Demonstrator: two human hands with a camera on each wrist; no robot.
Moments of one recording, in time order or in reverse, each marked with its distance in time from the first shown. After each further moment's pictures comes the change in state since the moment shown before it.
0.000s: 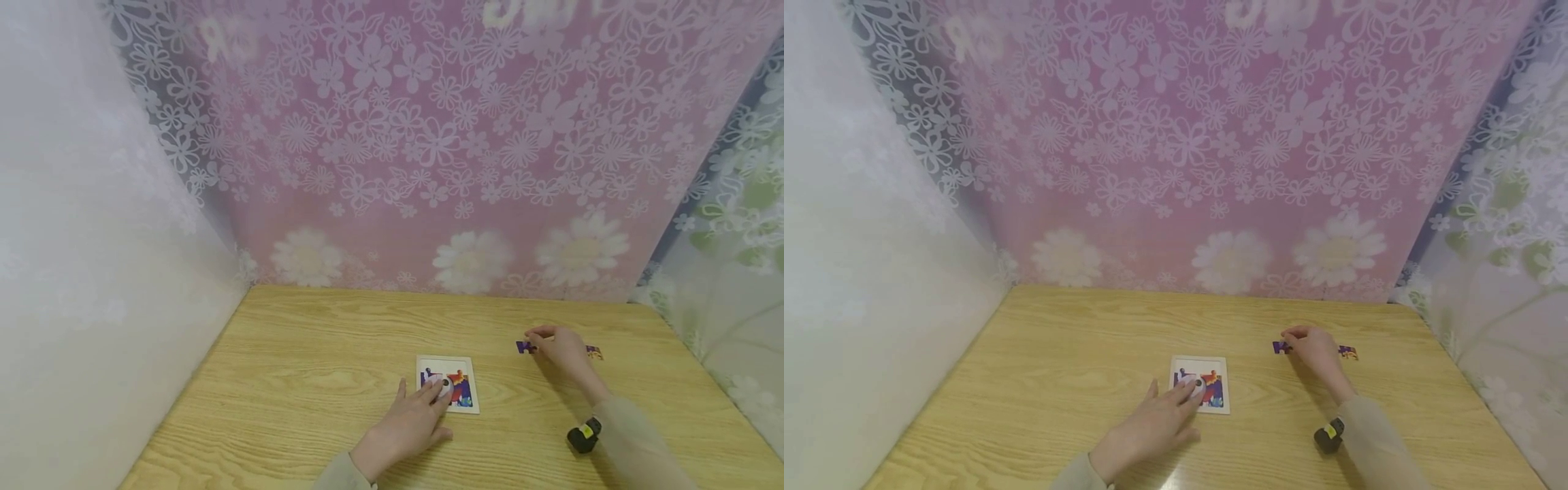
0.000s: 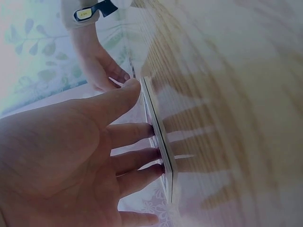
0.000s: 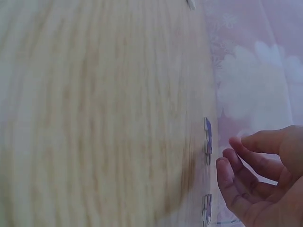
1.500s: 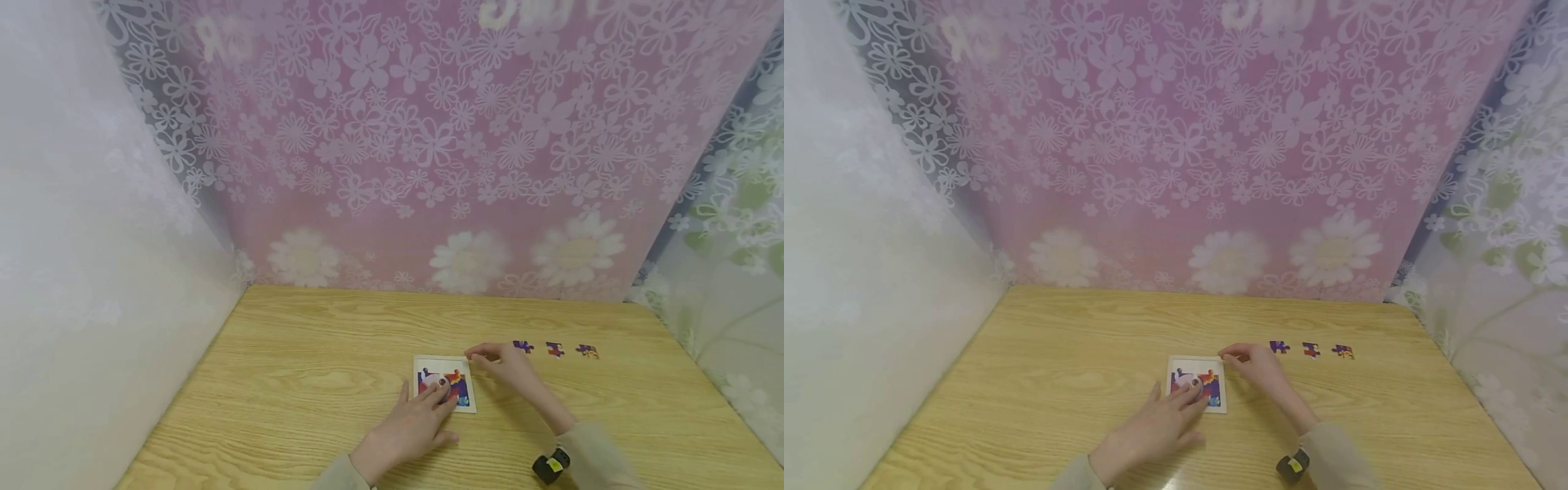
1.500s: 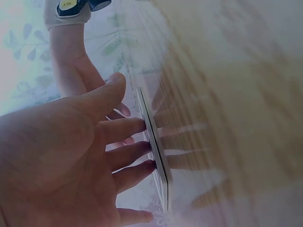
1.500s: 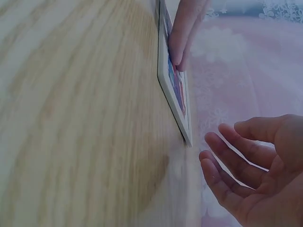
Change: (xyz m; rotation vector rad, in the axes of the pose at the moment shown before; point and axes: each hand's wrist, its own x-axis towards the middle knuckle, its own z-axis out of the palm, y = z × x) left_hand 0.000 0.007 0.003 0.009 0.007 0.042; right_hand -0.038 -0.081 0.053 0.095 -0.116 -0.225
